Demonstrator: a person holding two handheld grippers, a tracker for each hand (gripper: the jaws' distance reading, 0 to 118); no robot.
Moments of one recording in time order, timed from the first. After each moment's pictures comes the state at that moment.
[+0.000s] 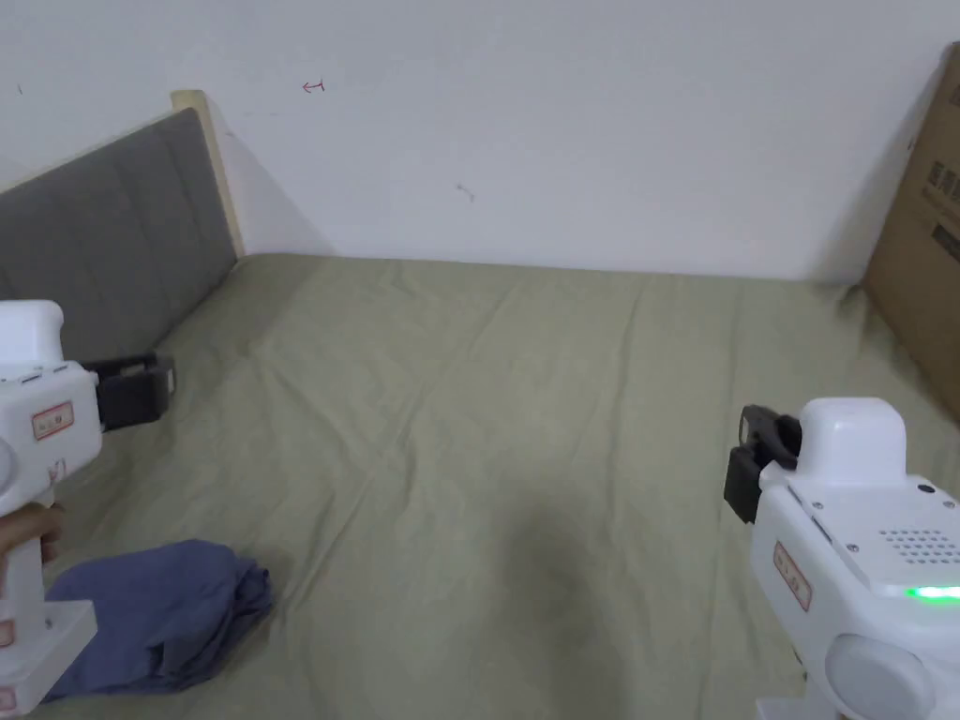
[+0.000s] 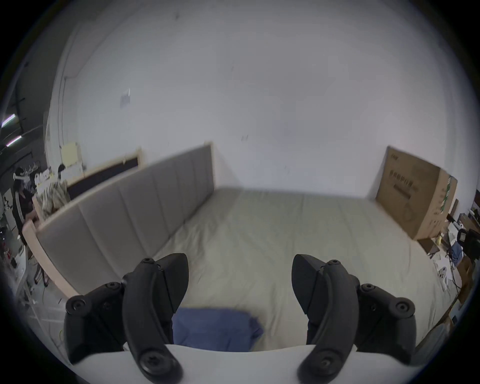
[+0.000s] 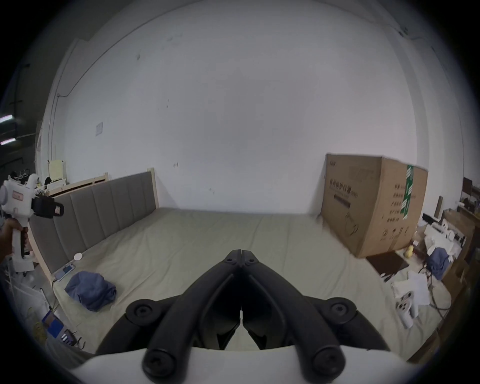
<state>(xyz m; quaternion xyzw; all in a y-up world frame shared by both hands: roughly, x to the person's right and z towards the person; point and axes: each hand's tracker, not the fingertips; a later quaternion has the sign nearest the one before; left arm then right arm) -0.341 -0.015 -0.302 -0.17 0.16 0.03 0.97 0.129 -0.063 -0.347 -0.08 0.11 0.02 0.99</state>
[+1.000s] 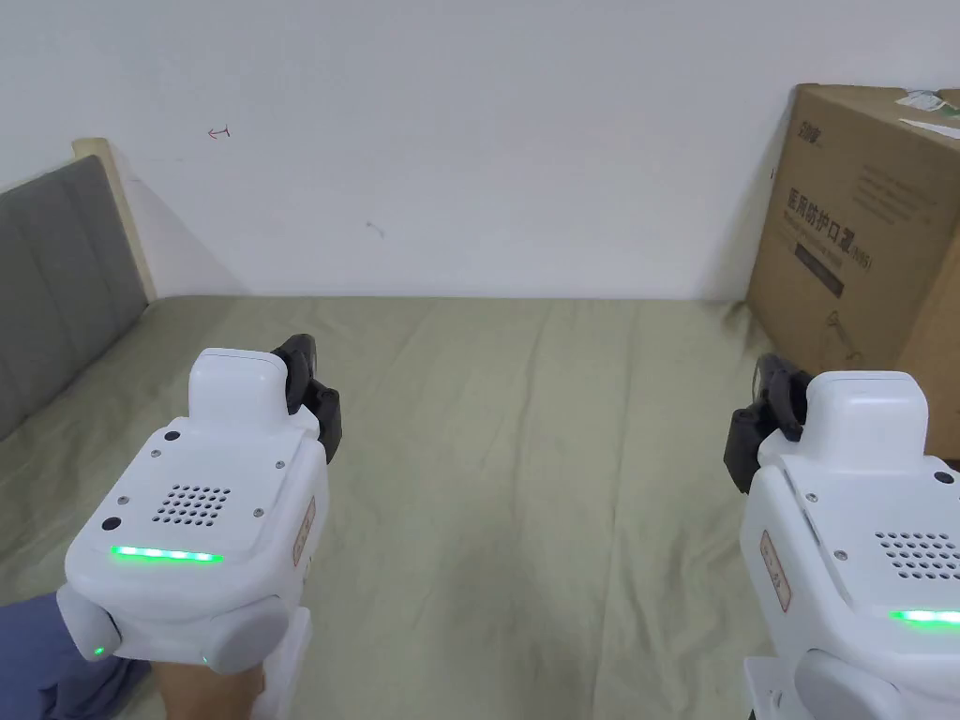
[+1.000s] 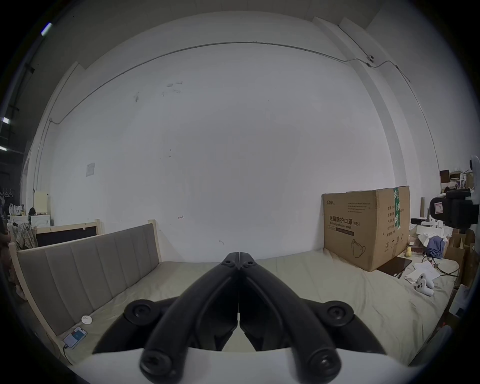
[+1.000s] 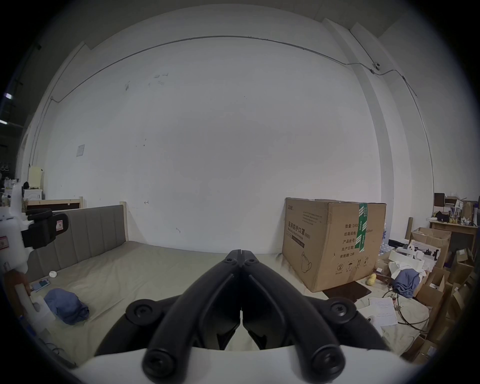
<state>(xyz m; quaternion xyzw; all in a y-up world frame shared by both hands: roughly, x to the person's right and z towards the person) -0.119 -0.042 -0.292 0.03 0.05 -0.03 1.00 0.200 -0.029 -0.293 0.03 0.03 0.03 1.00</state>
